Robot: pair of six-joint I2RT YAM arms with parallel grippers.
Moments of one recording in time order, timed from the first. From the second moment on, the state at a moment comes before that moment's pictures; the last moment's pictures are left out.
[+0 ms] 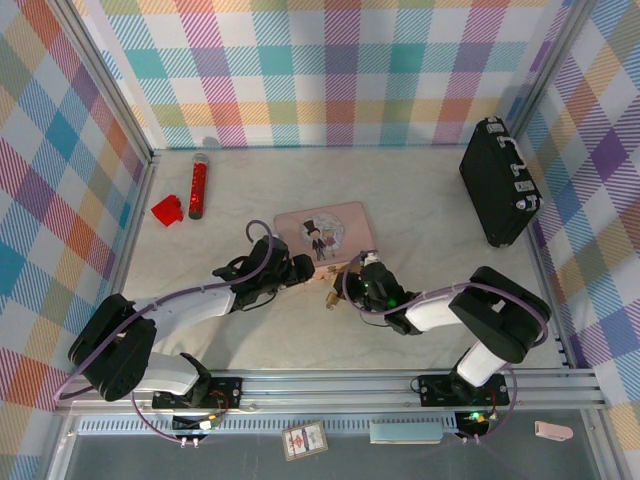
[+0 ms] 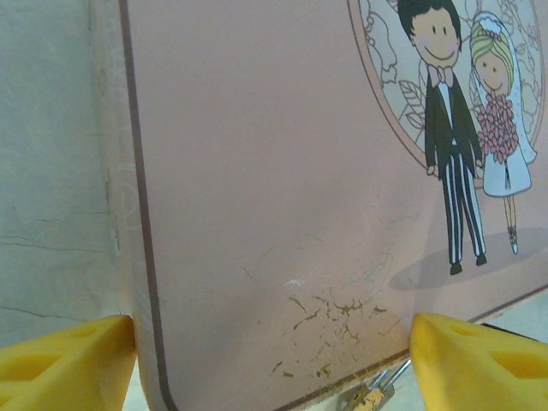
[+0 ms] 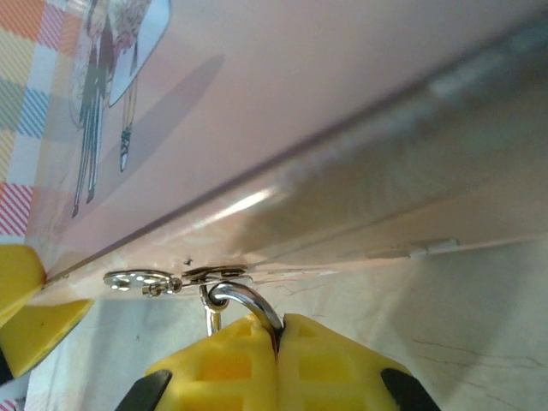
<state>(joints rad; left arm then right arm) -0.69 1.35 0.67 -0.13 -0.04 -0.88 0.83 1.59 0.42 0.66 0.04 1.04</state>
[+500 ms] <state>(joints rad) -0.70 1.35 0.69 -0.14 0.00 -0.89 0.83 1.56 0.37 0.70 0.11 1.19</state>
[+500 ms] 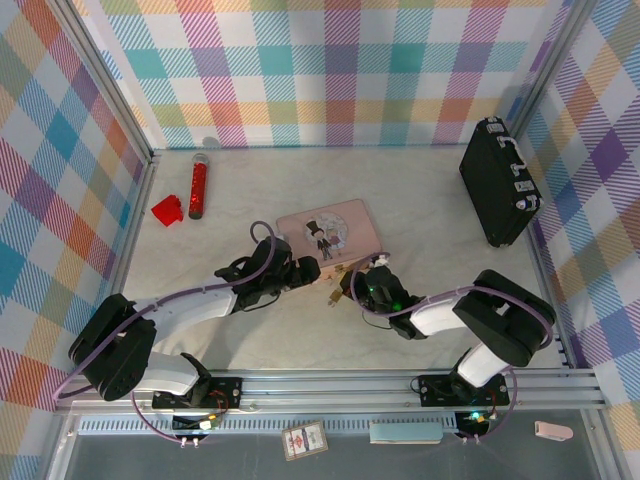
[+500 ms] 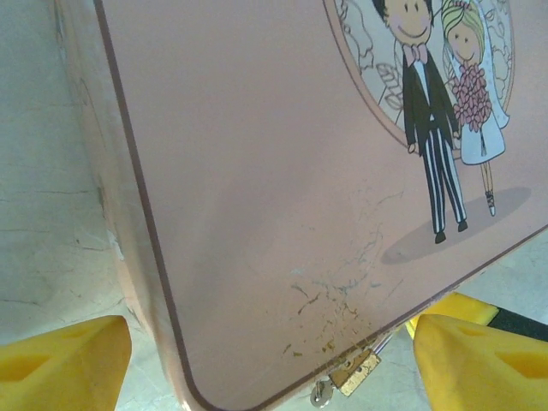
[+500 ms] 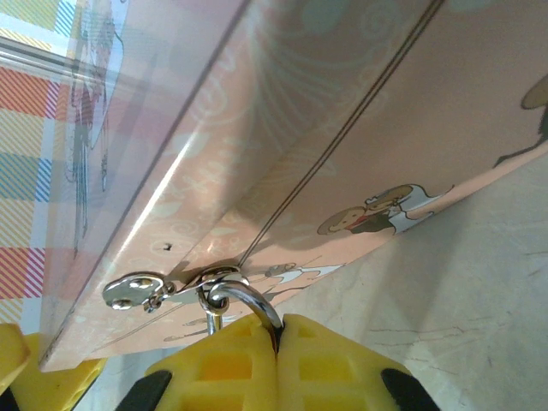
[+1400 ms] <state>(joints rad) -0.66 1.43 0.72 -0.10 0.02 -0.93 0.83 1.56 0.36 0.72 0.13 1.48</state>
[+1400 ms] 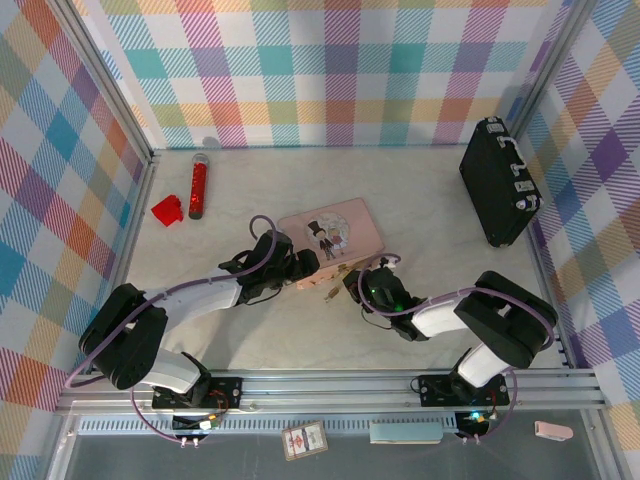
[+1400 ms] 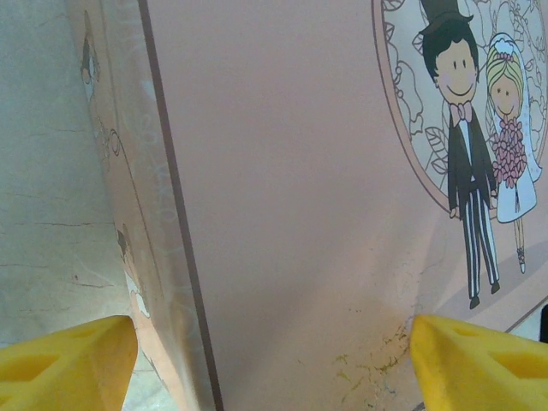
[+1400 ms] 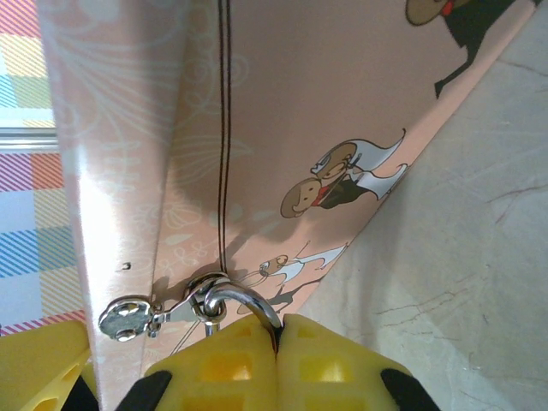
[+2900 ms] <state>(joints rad) -0.66 1.44 0.71 -0.05 0.02 -0.97 0.83 1.46 0.32 0.62 0.28 1.69</state>
